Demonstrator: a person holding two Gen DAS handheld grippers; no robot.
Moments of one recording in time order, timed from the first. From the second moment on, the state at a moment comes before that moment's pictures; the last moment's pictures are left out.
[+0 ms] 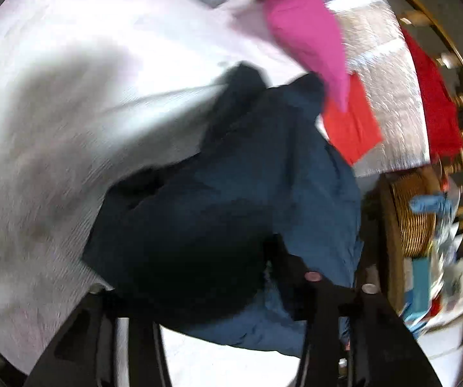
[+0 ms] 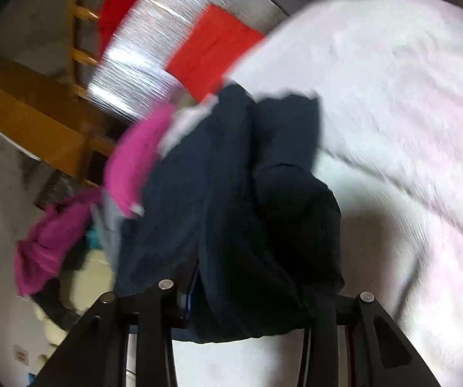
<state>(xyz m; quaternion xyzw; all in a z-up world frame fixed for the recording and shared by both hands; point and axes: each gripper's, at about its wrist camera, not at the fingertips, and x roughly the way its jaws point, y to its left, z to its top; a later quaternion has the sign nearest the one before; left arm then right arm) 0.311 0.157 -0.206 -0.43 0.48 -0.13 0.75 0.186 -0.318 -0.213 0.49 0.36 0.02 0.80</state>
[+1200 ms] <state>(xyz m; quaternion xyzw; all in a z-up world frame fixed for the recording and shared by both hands) 0.350 0.142 -0.183 -0.29 0.49 -0.08 0.82 0.266 -0.348 -0.208 0.42 0.39 -0.01 0.82</state>
